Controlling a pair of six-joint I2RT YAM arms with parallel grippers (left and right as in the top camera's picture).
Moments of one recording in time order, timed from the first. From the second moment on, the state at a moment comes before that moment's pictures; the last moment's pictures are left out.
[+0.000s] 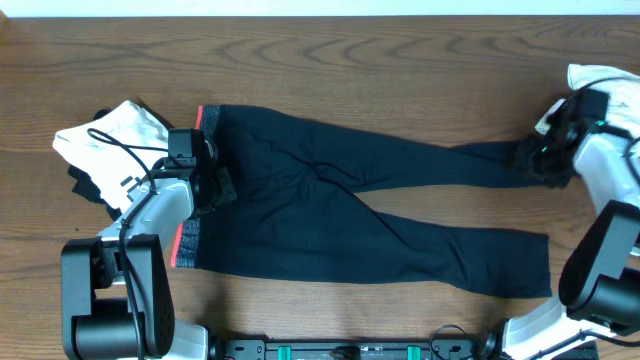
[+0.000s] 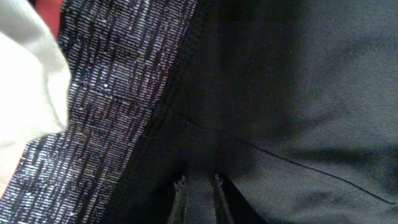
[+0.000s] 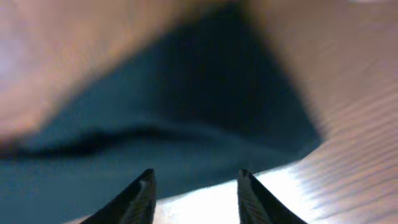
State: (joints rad) left arm 0.04 1.66 0.81 -0.43 0.12 -0.34; right arm -0.33 1.81 1.23 -0.73 -0.11 0.22
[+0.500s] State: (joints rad) left arm 0.04 1.66 0.81 -0.43 0.12 -0.34; right arm -0.45 1.90 1.29 -0.71 -0.10 0.22
